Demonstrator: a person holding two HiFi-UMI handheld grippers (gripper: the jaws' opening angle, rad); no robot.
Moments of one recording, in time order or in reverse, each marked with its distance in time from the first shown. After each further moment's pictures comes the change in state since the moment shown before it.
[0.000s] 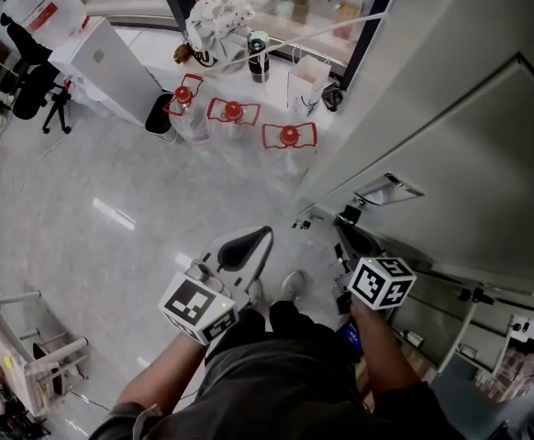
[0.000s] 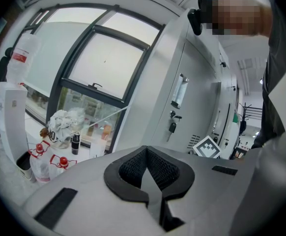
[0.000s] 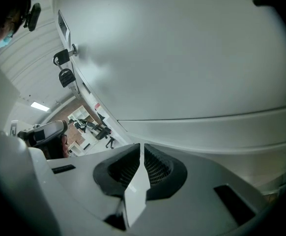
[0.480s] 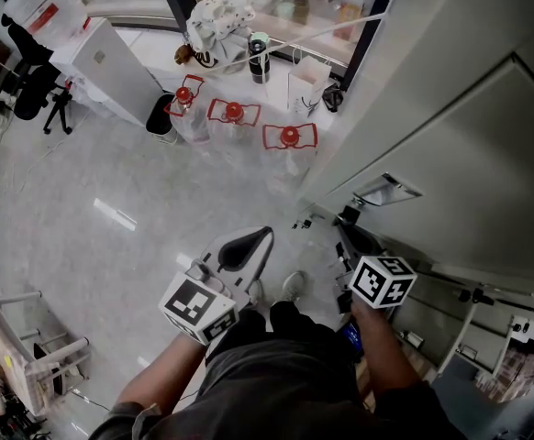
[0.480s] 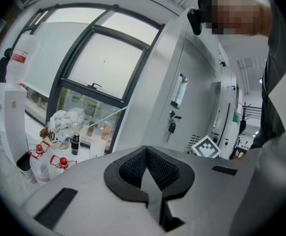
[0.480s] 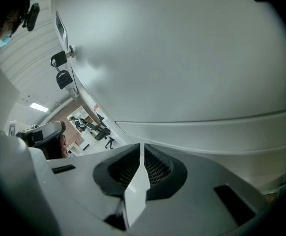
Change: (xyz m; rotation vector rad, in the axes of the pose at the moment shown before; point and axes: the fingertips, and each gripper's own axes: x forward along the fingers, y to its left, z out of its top) left arm 0.000 -0.002 -0.001 0.017 -0.013 -0.016; right arm 0.000 -0.003 0.002 0.006 -0.005 -0.006
